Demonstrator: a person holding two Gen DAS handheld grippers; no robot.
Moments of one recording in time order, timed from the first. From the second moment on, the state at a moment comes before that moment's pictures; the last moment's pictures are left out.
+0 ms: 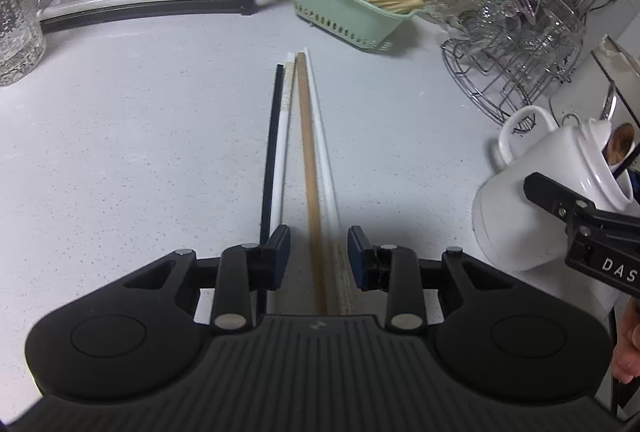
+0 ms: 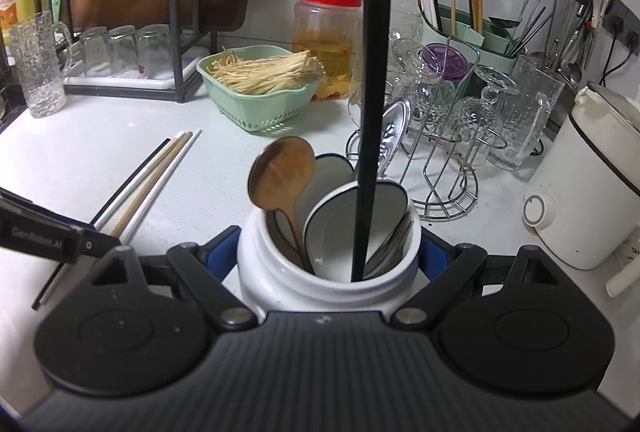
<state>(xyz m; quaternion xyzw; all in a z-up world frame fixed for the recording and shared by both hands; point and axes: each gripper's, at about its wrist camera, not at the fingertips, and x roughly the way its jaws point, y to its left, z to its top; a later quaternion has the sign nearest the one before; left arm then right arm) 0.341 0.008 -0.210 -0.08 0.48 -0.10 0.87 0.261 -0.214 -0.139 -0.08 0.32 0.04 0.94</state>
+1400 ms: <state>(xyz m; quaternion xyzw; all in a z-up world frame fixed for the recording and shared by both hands) 0.194 -0.021 -0.196 -0.12 0.54 0.01 0.83 0.229 -0.226 -0.140 -0.12 0.29 0.17 0.93</state>
